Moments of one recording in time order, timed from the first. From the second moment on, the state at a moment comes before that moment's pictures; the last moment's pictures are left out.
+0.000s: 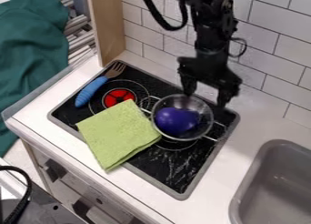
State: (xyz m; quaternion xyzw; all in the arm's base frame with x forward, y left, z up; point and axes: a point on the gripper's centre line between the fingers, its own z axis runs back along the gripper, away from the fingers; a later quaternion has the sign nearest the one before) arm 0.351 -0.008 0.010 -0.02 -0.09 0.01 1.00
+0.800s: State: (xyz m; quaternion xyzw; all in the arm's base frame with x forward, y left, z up) arm 0.331 0.041 0.007 -0.02 -0.05 0.01 1.00
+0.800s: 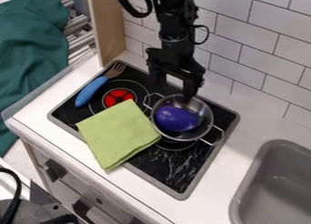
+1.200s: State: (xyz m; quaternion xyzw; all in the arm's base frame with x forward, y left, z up) arm 0.308 0.028 0.009 -0.01 -0.05 -0.04 1.00
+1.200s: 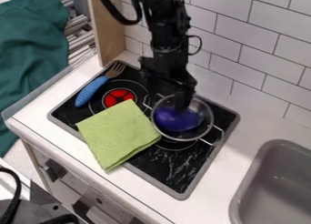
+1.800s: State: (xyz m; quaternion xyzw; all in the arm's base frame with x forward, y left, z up) arm 0.303 0.008 0.008 -0.01 -0.05 -0.08 1.00
